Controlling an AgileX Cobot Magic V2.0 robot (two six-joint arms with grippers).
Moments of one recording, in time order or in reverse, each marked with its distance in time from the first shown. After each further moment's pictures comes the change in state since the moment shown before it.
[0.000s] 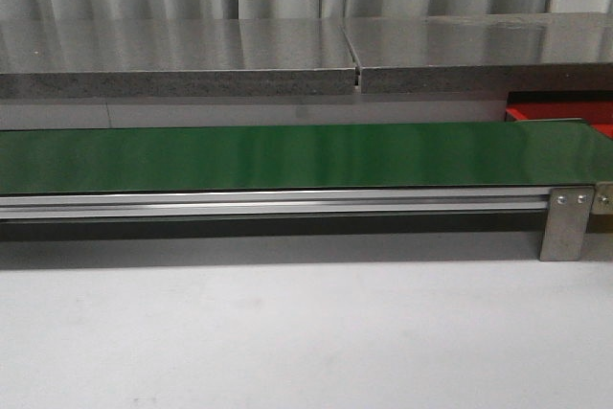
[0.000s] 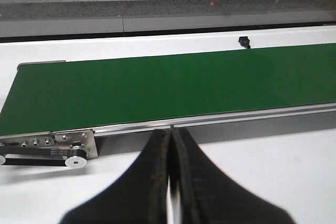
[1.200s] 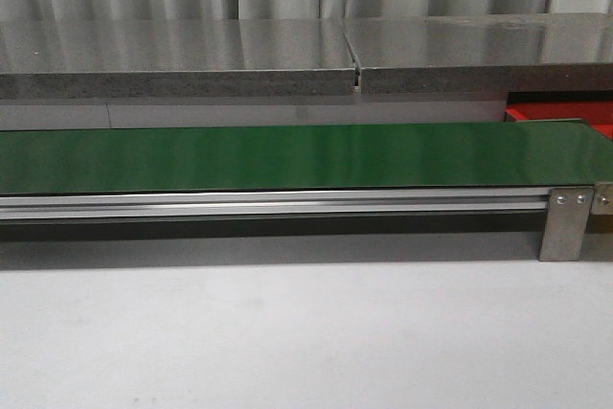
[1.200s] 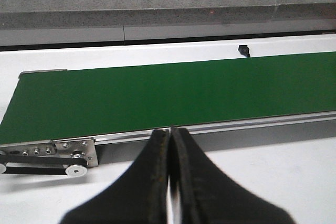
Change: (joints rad) left arm 0.000 0.000 0.005 0.000 -0.027 0.000; right arm 0.001 -1.133 0.825 0.029 -0.257 0.000
